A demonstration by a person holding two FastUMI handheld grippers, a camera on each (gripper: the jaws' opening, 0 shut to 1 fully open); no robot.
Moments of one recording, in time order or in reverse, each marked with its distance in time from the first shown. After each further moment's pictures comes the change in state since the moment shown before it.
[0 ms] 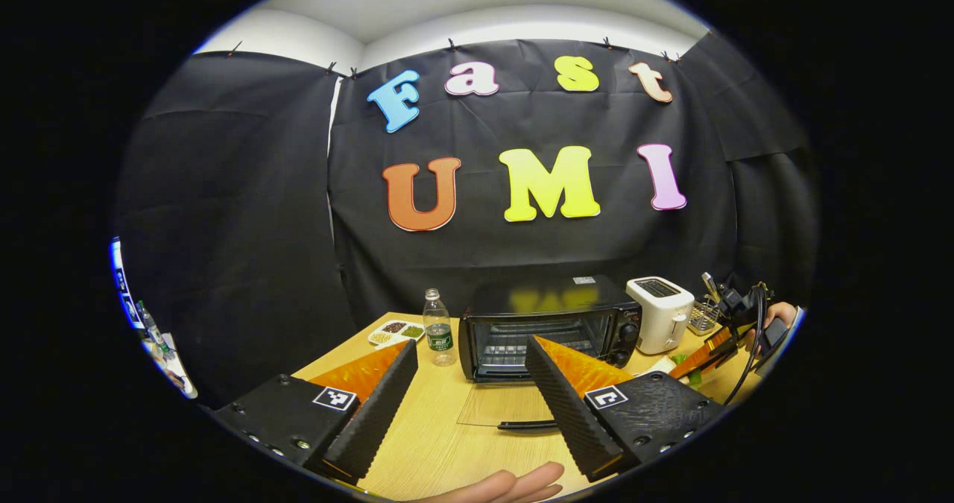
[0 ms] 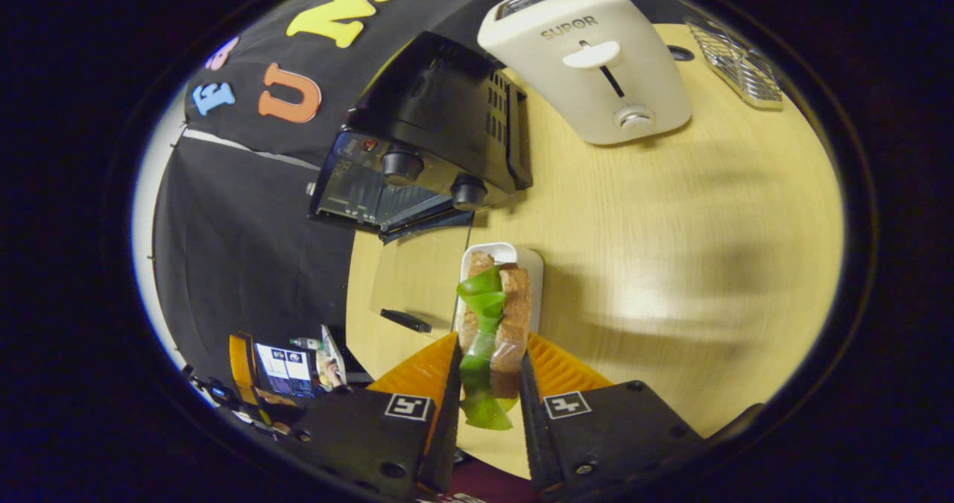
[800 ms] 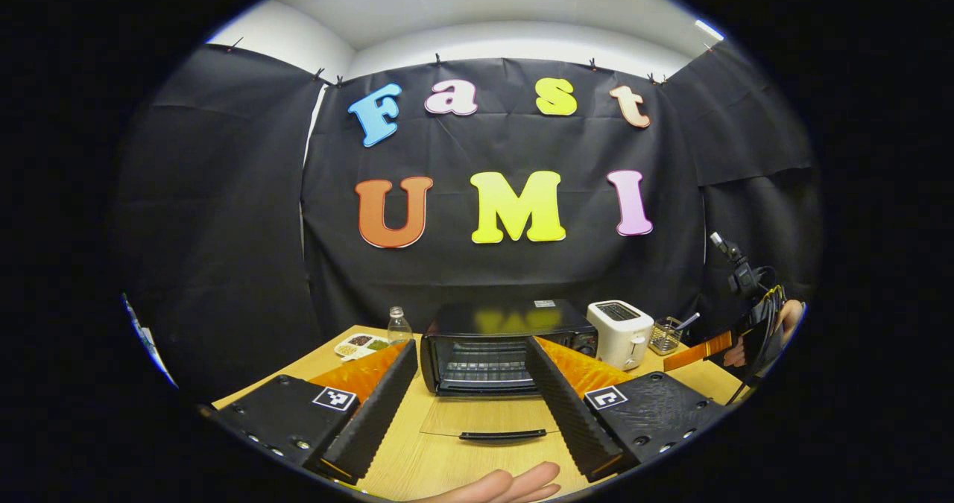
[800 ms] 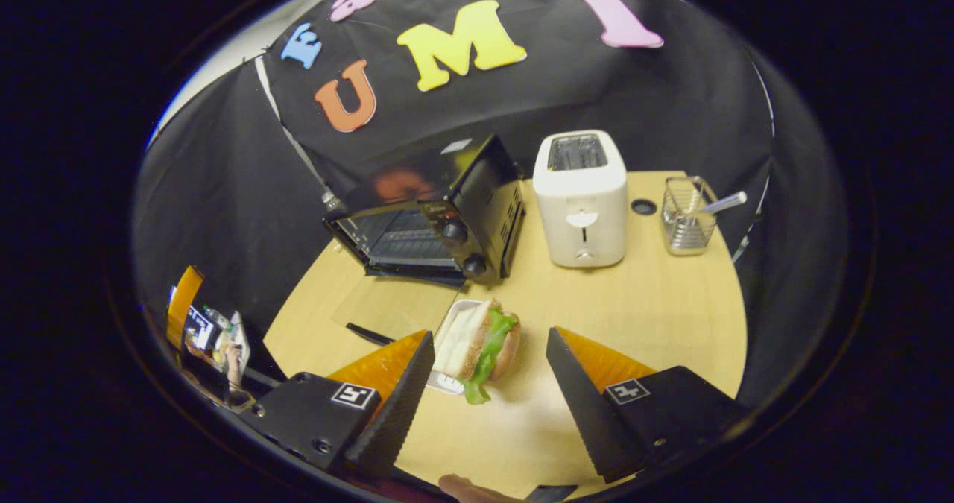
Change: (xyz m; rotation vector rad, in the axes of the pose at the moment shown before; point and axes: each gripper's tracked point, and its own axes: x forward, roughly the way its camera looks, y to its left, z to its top) left arm -0.012 -0.032 0.029 -0.027 -0.075 -0.101; right arm -0.079 0.020 0.011 -0.346 -0.323 -0.208
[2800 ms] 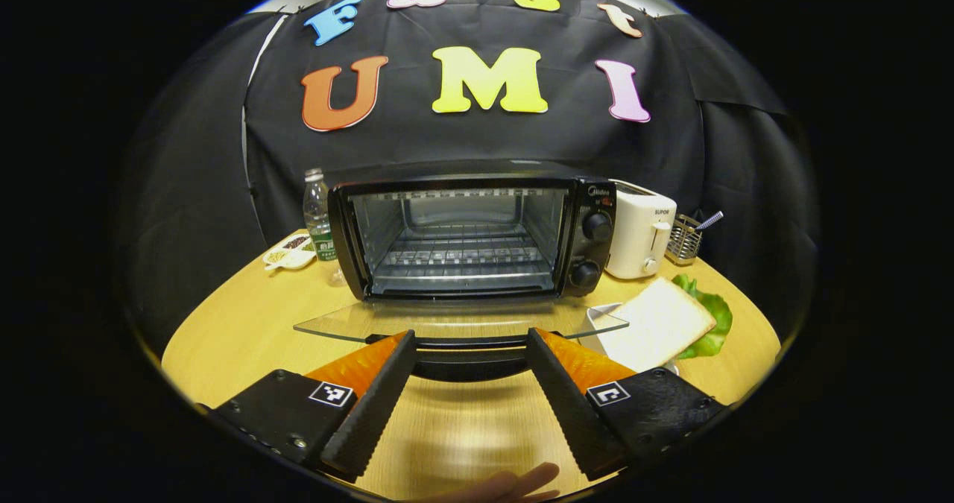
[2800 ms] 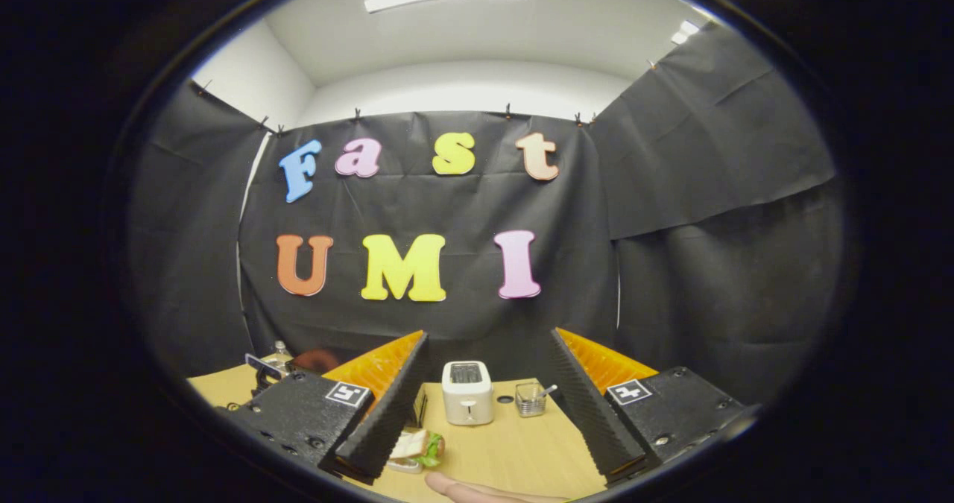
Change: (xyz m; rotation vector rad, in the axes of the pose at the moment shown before) left arm 0.087 -0.062 -0.213 0.009 0.398 -0.129; right arm -0.310 0.102 0.053 -0.226 -0.999 -0.536
